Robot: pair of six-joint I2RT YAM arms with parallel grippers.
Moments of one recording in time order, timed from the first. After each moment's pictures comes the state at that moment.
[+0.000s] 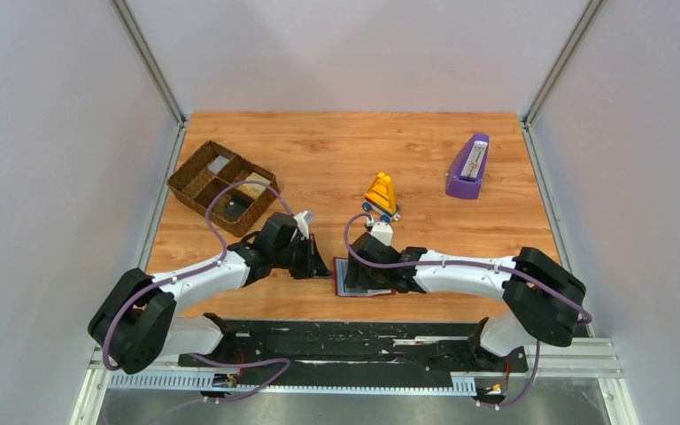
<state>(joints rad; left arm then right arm) -0.66 1.25 0.53 -0.07 0.40 -0.75 1.04 1.50 0.77 -0.27 0.20 0.97</state>
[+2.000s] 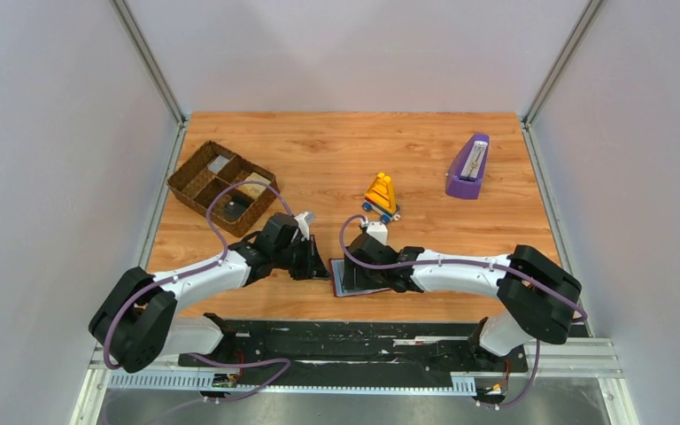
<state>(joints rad) -0.66 1.26 0.53 -0.09 0.39 -0.75 1.04 1.52 0.78 -0.25 0.18 0.89</state>
